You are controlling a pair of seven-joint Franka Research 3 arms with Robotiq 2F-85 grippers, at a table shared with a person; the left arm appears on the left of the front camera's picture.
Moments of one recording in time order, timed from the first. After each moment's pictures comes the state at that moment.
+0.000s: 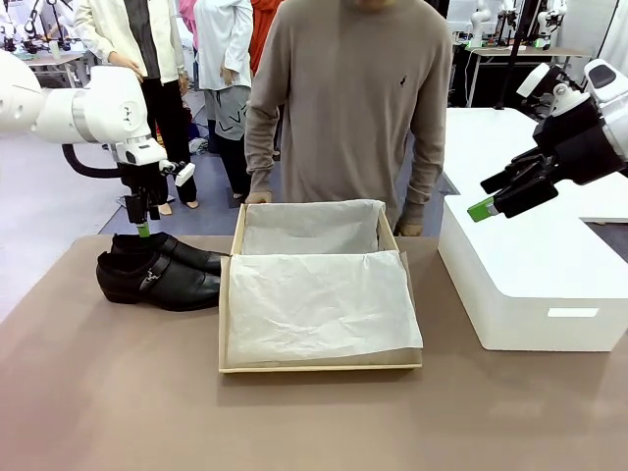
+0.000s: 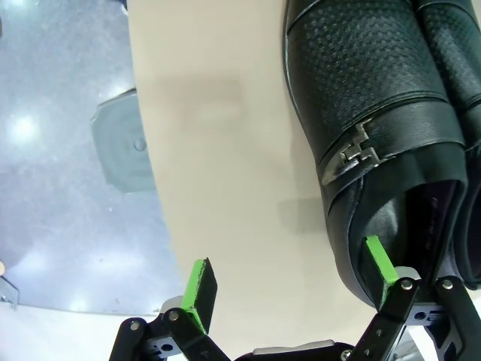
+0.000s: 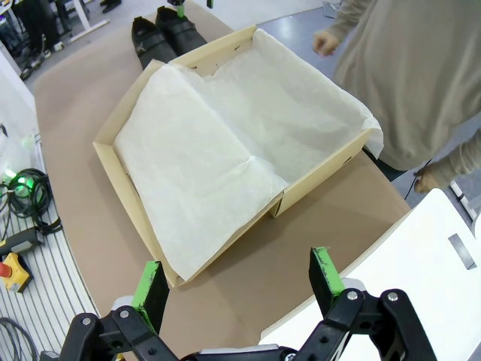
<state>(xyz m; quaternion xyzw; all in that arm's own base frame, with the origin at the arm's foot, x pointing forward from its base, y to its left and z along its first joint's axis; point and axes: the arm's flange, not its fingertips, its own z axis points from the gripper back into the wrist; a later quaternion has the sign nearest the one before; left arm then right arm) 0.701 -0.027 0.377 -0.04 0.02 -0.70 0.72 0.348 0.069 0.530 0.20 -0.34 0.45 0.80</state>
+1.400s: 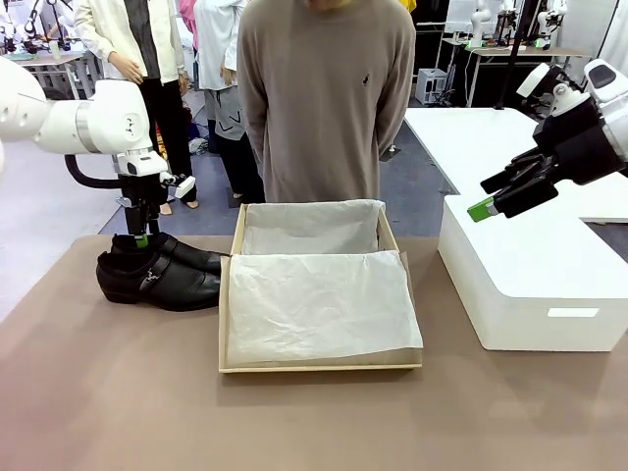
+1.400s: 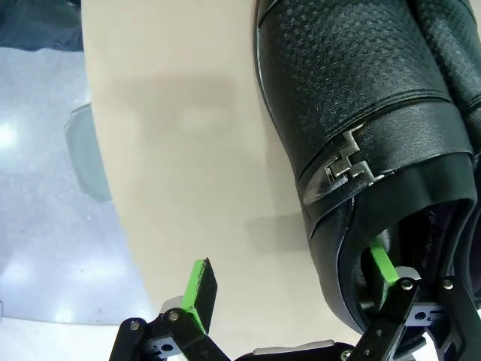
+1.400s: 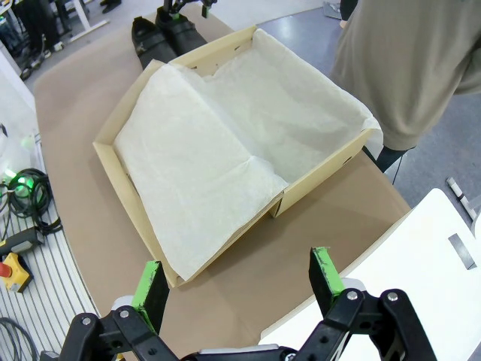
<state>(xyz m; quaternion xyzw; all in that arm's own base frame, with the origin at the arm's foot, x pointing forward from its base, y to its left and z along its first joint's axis) 0.696 -0.025 0.345 -0.06 0.05 -0.69 0.72 0.348 0.069 0.530 0.20 -0.34 0.45 0.80</state>
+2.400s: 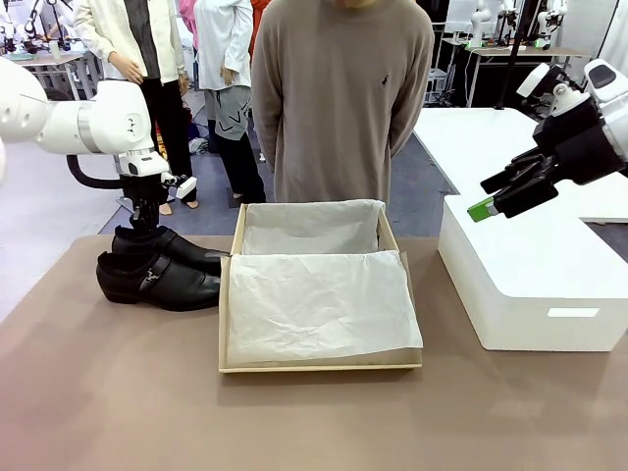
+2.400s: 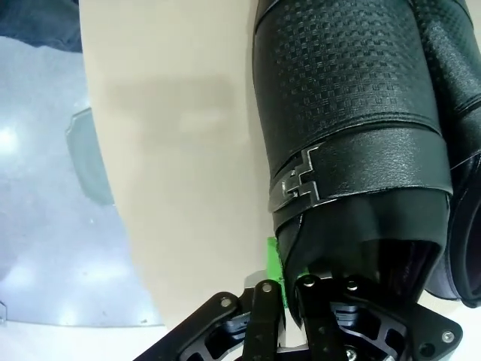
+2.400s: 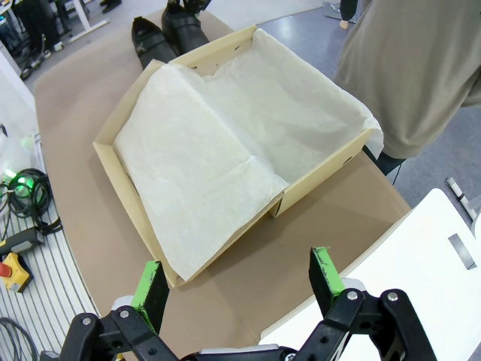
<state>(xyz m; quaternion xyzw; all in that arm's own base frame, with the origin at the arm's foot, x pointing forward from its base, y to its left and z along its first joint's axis) 0.696 -0.028 0.348 -0.06 0.05 -0.70 0.71 0.348 0.069 0.530 0.20 -0.34 0.45 0.80</state>
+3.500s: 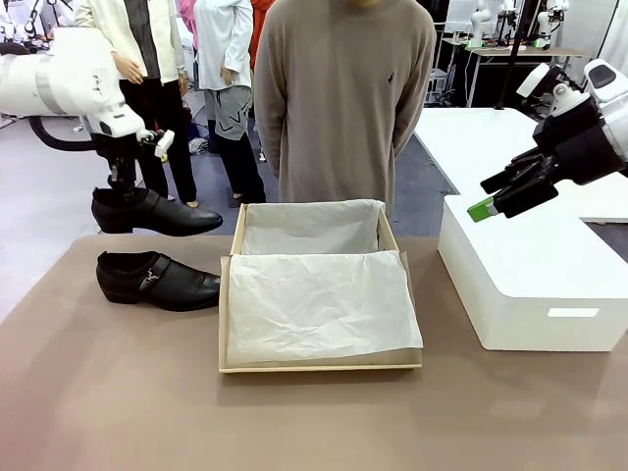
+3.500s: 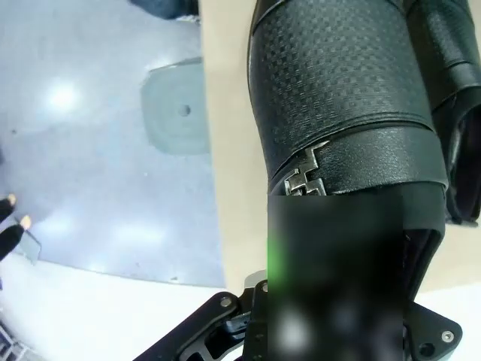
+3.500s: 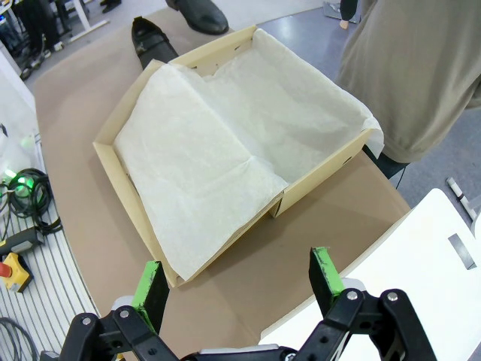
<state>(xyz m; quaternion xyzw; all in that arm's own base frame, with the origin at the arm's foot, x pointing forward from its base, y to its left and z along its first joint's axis) 0.689 0.006 0.451 0.02 -0.03 -0.67 0.74 0.348 0.069 0.530 0.20 -0.34 0.45 0.80</state>
